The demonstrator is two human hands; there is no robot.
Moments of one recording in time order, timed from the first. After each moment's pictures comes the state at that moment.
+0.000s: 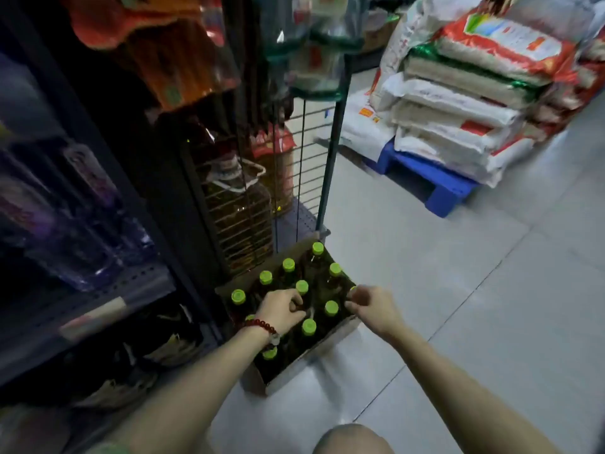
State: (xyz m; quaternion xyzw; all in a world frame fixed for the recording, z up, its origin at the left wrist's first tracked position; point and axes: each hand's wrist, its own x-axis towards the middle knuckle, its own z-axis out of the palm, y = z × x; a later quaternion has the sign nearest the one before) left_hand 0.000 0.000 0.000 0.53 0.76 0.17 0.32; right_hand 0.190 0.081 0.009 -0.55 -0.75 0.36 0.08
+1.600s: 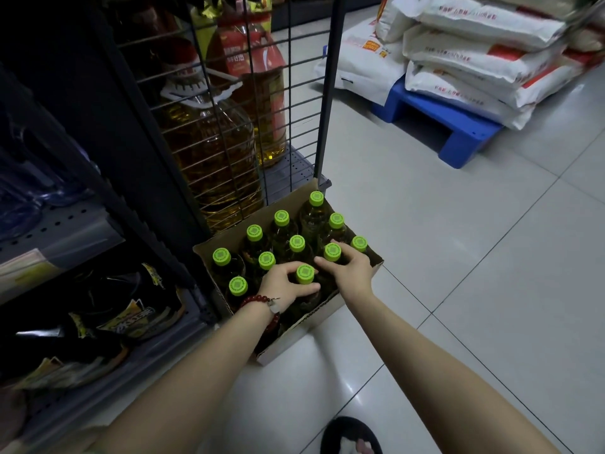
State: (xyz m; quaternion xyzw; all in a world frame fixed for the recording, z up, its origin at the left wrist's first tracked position) left_hand 0.014 0.008 -0.089 0.43 0.69 0.37 0.44; right_hand 0.143 0.083 -0.098 -0.57 -0.56 0.51 0.31
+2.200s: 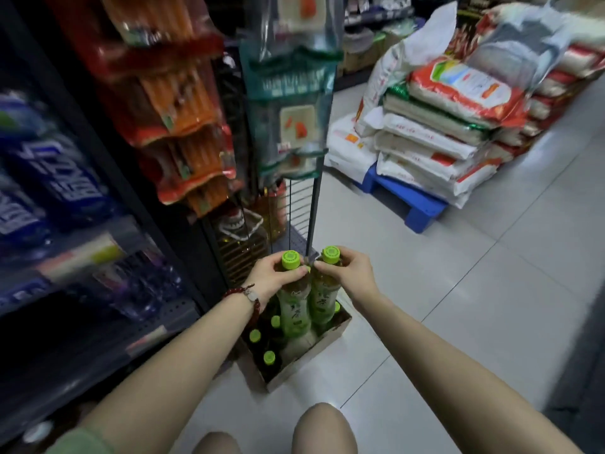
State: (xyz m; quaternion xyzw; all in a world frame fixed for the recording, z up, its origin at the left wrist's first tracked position) left_hand -0.005 0.011 0.213 0.35 0.61 0.51 0.50; right_hand 0.155 0.083 0.217 -0.47 -0.59 0.57 0.31
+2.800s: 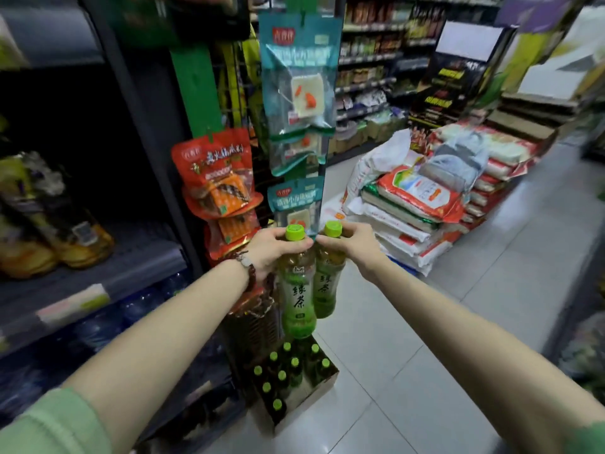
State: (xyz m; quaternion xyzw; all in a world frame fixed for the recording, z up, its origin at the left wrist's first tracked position) left_hand -0.015 -0.002 0.630 0.36 0.55 0.52 0.55; right_hand 0.153 0.080 0.626 -0.36 -0.65 0.58 0.33
